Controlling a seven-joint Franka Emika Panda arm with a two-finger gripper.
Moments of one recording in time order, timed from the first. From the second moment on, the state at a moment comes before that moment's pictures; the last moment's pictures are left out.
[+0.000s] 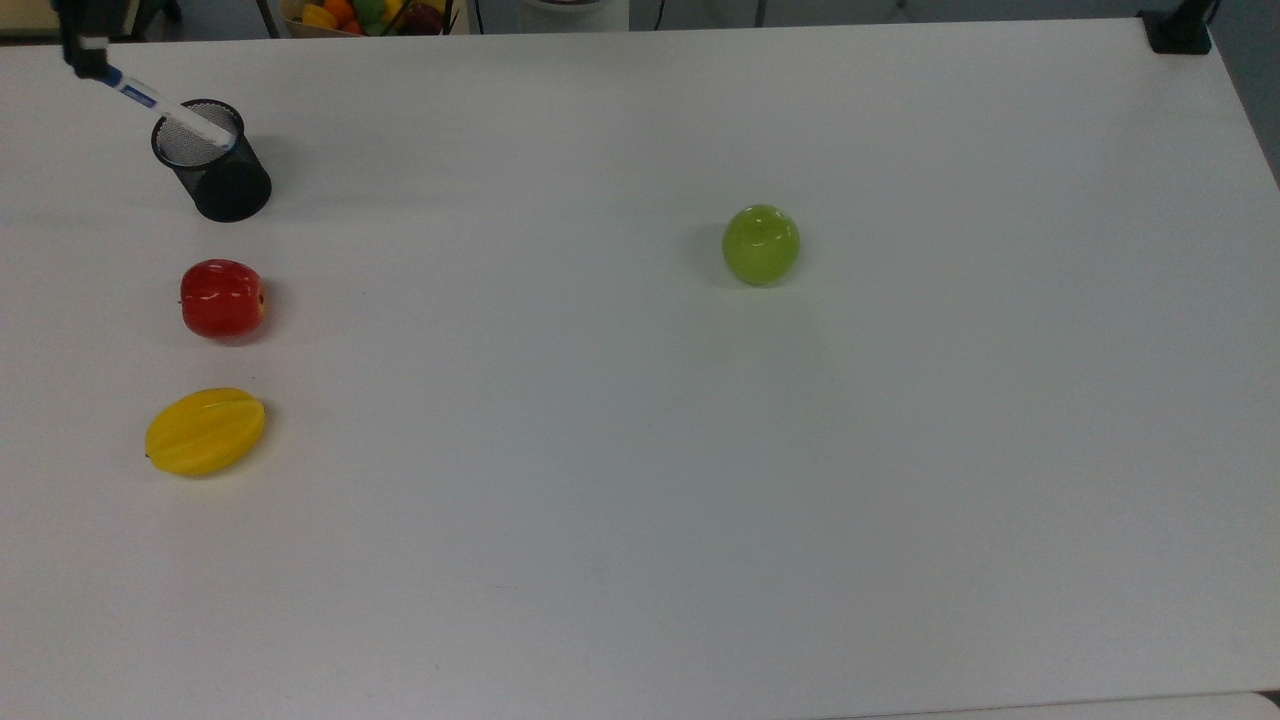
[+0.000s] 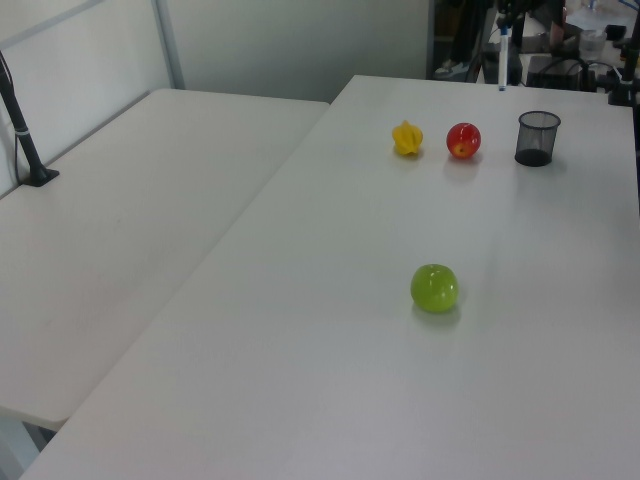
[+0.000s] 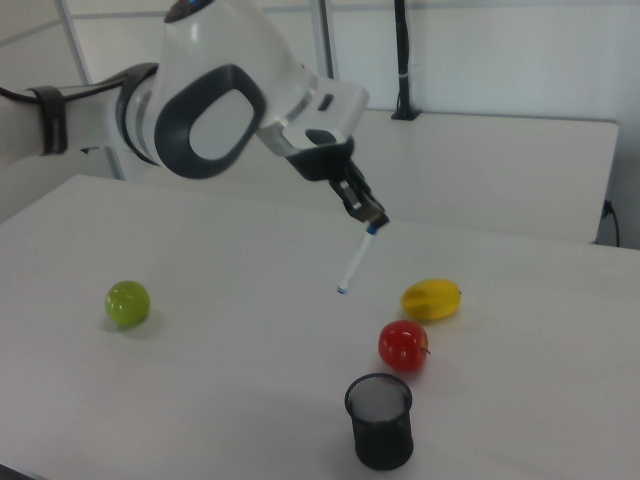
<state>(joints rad) -0.12 -0.03 -0.25 -1.84 -0.12 2.33 0.49</state>
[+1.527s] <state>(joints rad) 0.06 0.28 0.14 -1.80 -0.07 2.27 0.19</state>
